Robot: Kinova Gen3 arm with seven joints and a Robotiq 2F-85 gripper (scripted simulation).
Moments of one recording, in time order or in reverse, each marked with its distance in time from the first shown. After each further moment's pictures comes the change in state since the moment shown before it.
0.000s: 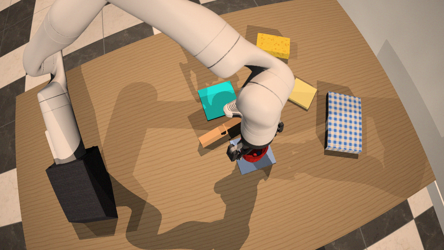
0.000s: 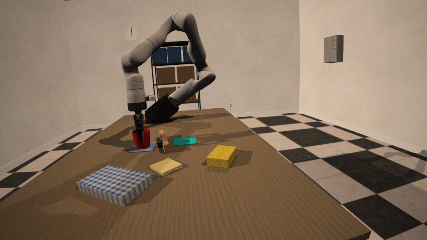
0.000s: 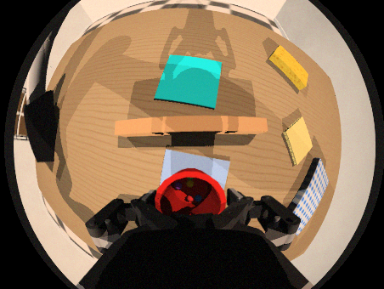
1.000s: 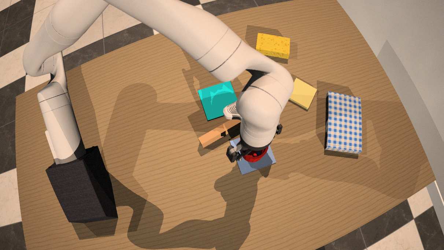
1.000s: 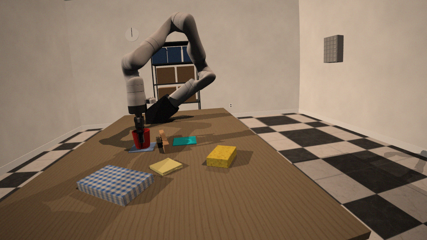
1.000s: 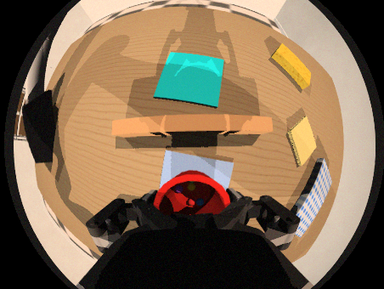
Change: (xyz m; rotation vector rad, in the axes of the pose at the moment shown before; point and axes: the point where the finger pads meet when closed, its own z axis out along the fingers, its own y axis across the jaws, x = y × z) arm 0.001 -0.002 0.011 0.006 0.006 0.001
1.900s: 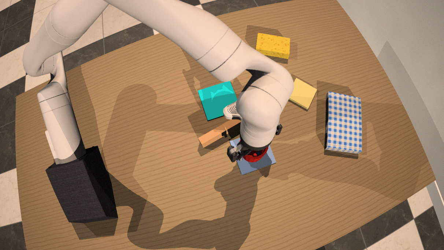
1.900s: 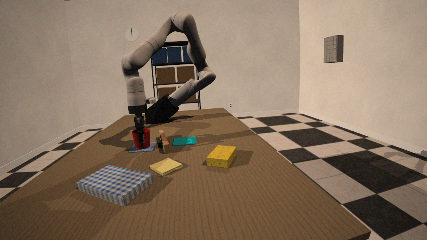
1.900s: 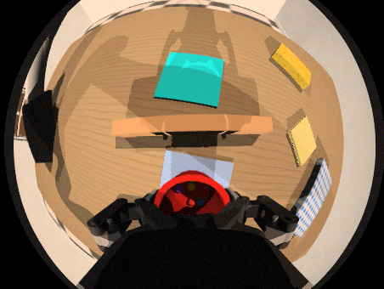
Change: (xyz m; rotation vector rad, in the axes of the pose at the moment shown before) arm 0.000 0.000 0.000 0.000 0.000 0.000
